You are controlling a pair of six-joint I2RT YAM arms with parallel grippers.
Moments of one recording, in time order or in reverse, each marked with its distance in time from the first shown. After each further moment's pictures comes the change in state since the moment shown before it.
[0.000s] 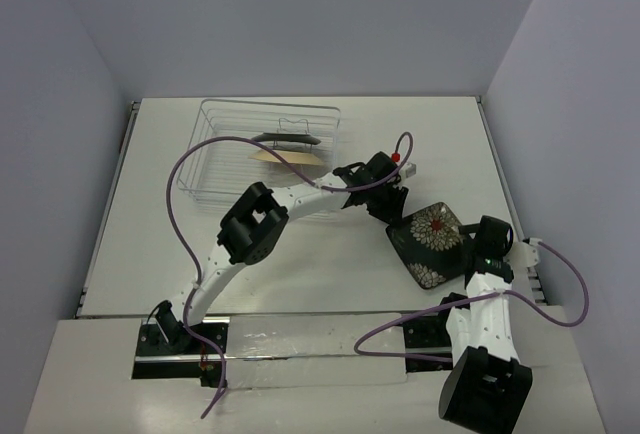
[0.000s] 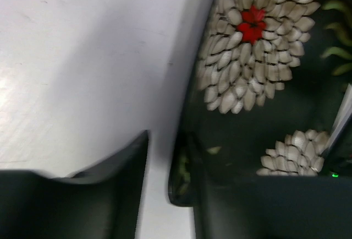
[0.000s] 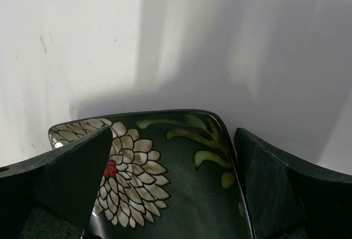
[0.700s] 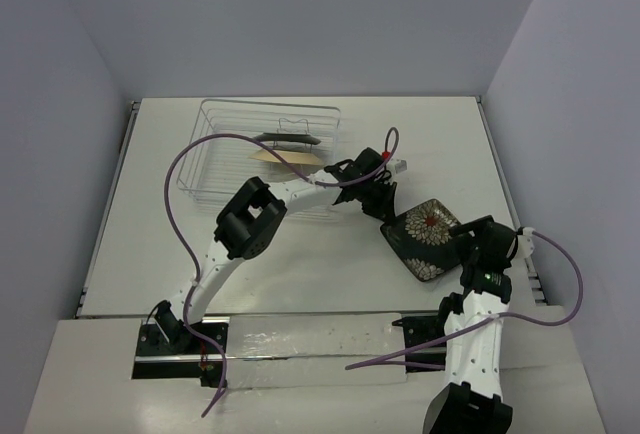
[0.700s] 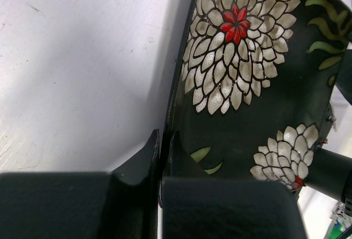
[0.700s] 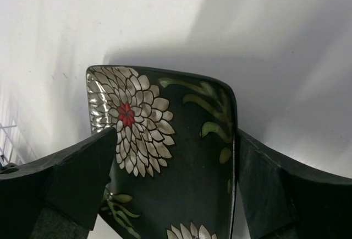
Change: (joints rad) left arm 0.051 0.008 -0.059 0.090 0.160 -0.071; right arm -0.019 -0.238 -0.007 -0.062 -0.260 -0.193
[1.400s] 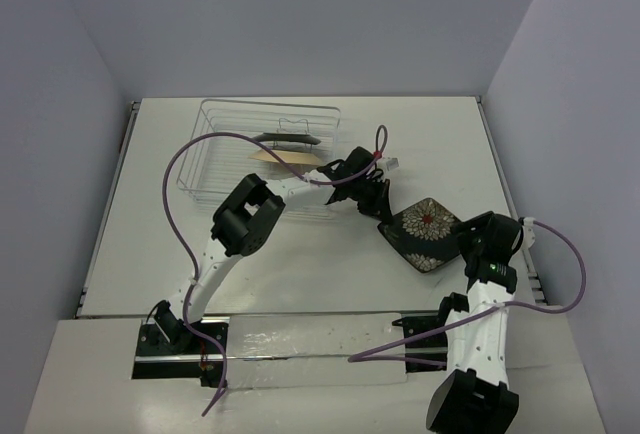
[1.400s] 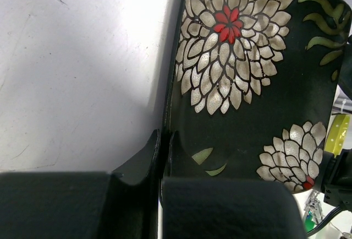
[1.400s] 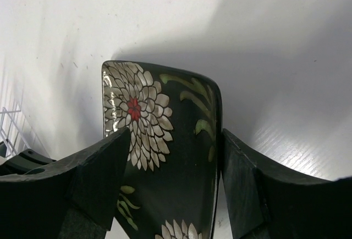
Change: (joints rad) left arm 0.039 -0.008 -0.091 0.136 0.100 -0.084; right arm -0.016 0.087 0.075 0.005 -0.071 -0.053
